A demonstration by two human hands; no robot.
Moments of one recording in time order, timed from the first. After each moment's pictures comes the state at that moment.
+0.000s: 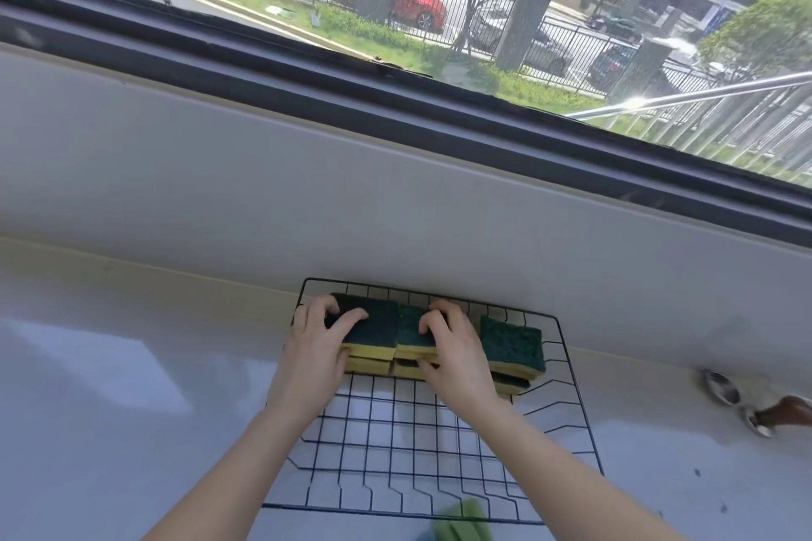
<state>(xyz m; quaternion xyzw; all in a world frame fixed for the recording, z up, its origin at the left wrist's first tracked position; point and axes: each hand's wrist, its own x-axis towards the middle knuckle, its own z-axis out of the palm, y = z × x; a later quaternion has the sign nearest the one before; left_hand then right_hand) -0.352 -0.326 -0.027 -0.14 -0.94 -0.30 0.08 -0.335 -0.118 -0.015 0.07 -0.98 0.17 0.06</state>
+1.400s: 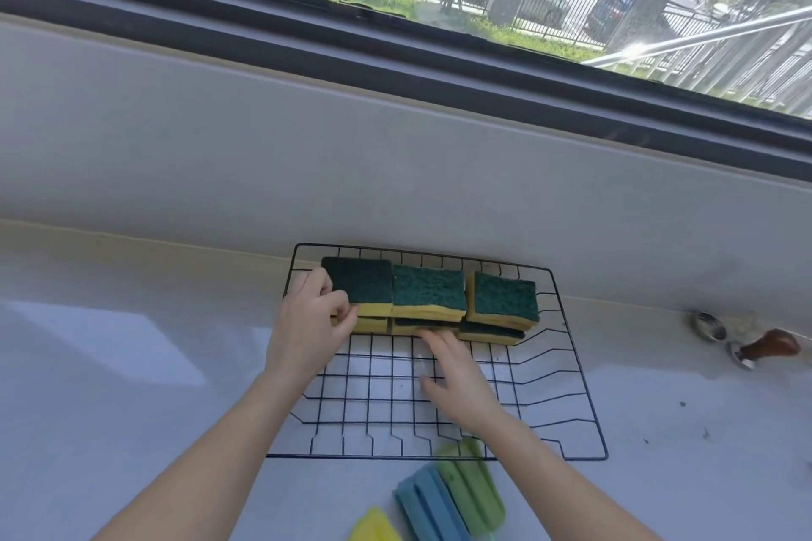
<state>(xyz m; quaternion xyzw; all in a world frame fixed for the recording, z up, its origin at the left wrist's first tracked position) -0.344 -0.324 -0.027 -0.16 -0.94 -0.28 0.12 -0.267 -0.106 -0.055 0.02 -0.96 0.27 -0.11</state>
